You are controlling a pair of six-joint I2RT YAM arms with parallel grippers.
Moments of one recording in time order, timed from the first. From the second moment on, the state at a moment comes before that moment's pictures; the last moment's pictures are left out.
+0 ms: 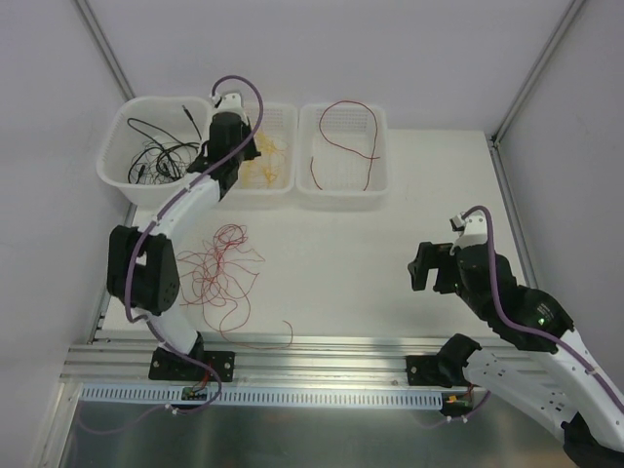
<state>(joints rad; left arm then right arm) -0.30 1.65 1.32 -0.01 -0.21 -0.28 0.77 0.57 0.95 -0.98 0.42 0.42</state>
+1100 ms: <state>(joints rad) -0.14 1.64 1.51 -0.40 0.13 -0.34 0.77 0.60 0.95 -0.98 0.30 0.40</state>
